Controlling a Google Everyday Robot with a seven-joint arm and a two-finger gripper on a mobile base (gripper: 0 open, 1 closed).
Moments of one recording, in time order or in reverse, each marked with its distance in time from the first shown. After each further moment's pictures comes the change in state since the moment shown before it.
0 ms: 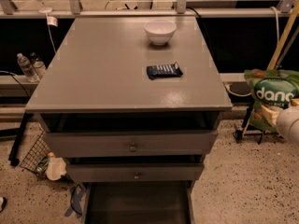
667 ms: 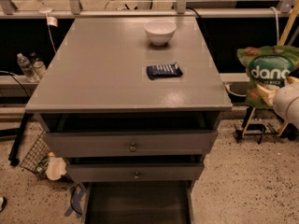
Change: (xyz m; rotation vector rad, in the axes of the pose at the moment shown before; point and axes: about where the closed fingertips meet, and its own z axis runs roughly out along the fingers) arm -0.071 -0.001 0.005 -0.015 -0.127 -0.079
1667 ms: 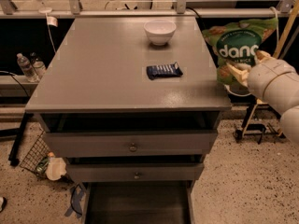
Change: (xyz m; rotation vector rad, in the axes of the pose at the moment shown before) arm -0.112 0.065 0.003 -0.148 -0.277 -0.131
